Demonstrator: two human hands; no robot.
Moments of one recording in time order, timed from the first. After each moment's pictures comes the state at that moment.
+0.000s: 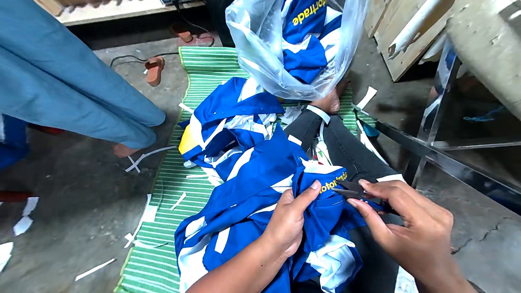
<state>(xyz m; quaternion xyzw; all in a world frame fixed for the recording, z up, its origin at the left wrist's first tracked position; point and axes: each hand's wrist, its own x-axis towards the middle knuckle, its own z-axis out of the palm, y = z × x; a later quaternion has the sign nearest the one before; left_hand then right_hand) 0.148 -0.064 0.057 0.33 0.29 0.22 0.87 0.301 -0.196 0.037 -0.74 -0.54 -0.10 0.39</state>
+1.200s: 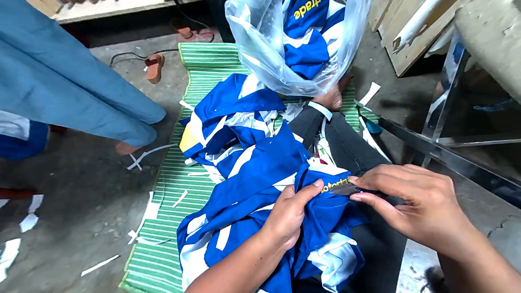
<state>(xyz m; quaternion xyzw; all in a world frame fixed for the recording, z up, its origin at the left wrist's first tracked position) 0.148 -0.057 0.058 0.36 0.31 0.18 0.86 0.341 -0.182 0.052 -0.68 -0.66 0.00 0.33</state>
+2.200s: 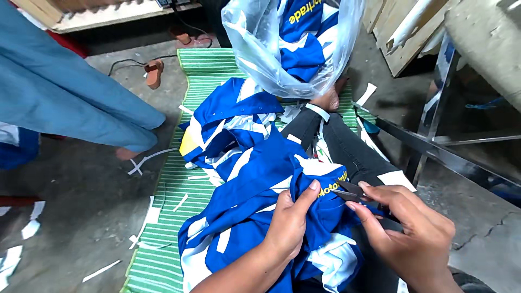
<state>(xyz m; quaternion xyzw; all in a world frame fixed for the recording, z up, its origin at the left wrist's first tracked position) 0.148 -0.072 0.058 0.38 0.29 0.28 0.83 0.282 -0.197 0.037 -0.75 -0.51 -0.11 0.42</state>
